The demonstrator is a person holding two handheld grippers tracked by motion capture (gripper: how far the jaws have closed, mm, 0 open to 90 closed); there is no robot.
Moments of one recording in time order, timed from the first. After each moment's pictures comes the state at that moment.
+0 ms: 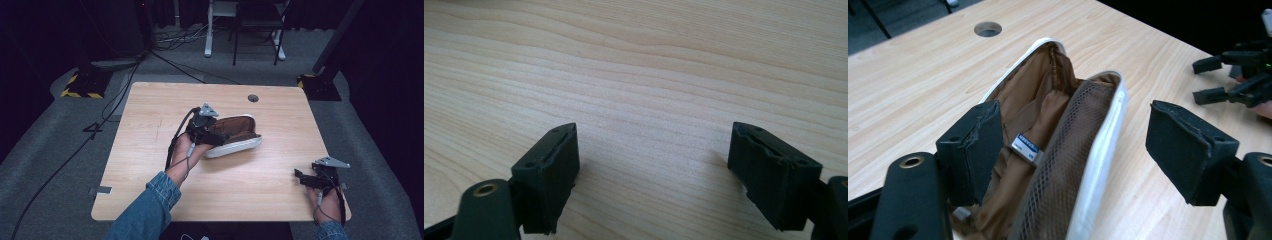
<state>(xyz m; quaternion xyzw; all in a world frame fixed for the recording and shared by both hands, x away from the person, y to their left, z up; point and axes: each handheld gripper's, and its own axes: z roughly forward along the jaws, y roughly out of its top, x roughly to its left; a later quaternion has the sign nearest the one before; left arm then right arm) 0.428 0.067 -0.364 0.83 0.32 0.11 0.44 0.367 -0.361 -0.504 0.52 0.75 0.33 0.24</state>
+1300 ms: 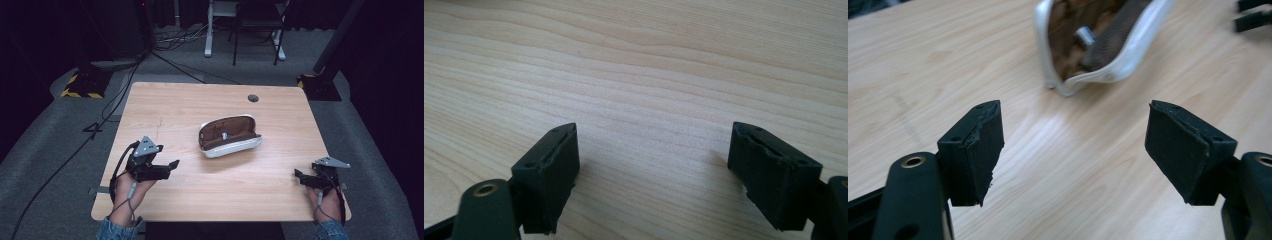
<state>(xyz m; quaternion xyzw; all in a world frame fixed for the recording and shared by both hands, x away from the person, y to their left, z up) 0.333 0.204 -0.397 0.81 0.38 0.17 0.41 0.367 -0.361 -0.504 0.52 0.75 0.33 0.24</state>
